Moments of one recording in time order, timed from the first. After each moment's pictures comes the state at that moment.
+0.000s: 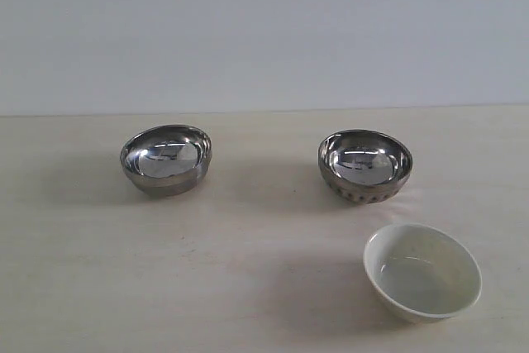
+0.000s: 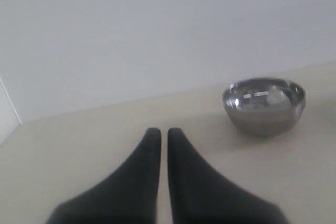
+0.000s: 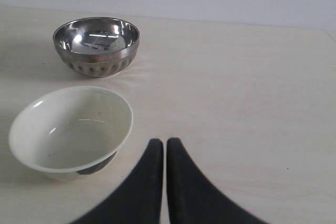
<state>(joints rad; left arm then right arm) -0.01 0.00 0.00 0.04 0.14 0.16 0.08 0.01 0.00 0.05 0.36 -0.10</state>
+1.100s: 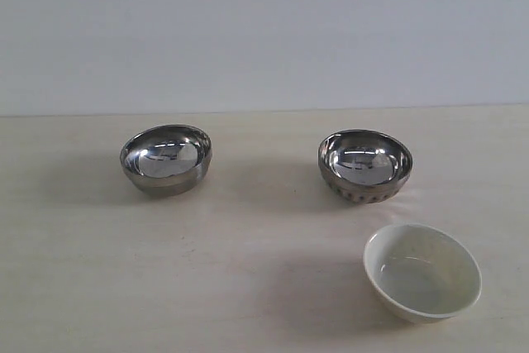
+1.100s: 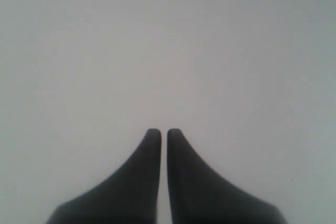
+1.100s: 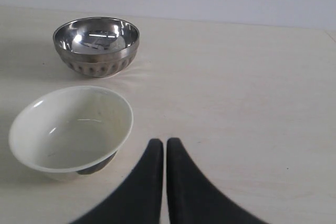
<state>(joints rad) -0.01 0.23 -0.24 0.04 -0.42 -0.38 0.08 0.01 0.00 0.05 0.36 -0.10</state>
